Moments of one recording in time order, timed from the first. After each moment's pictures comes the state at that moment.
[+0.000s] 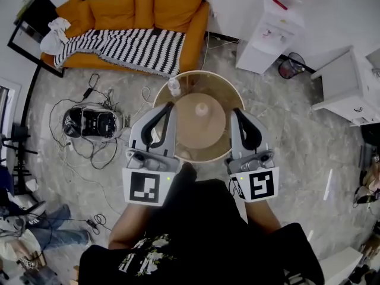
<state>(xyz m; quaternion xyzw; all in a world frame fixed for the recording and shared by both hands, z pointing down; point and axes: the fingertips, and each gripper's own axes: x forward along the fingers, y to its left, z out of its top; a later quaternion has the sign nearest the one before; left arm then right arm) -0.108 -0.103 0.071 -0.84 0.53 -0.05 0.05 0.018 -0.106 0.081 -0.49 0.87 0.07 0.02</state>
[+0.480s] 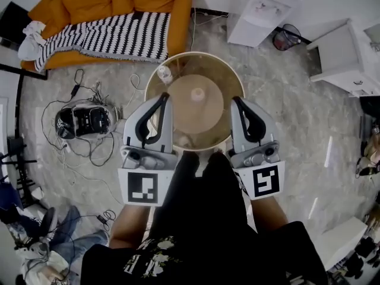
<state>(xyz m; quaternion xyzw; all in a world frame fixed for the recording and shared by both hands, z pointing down) -0.112 -0.182 0.115 -0.86 0.50 -0.05 0.04 0.004 -0.174 0.117 -0.50 0.86 0.07 -0.02</state>
